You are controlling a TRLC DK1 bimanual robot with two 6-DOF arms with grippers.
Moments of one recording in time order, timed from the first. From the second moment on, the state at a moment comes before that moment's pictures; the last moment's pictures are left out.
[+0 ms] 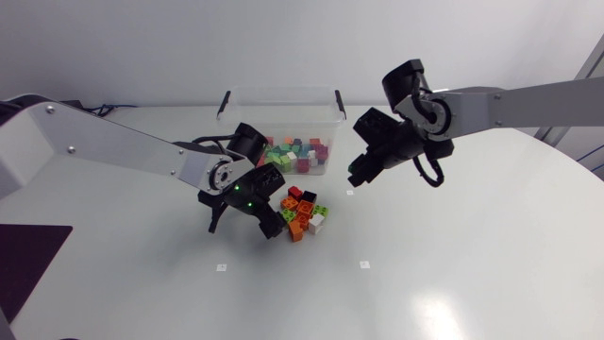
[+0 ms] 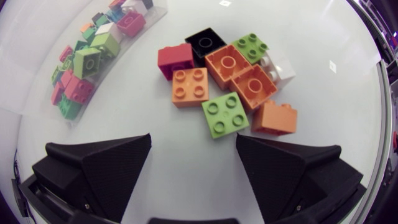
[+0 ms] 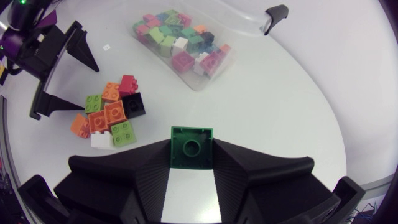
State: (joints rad) left arm -0.50 2.02 1.16 -0.23 0.09 0.45; right arm 0.33 1.82 1.24 -0.38 -0.09 -0.44
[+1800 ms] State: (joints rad) left arm -0.51 2.06 1.16 -0.16 0.11 0.28; right arm 0.42 1.87 1.68 -0.50 -0.09 -0.25
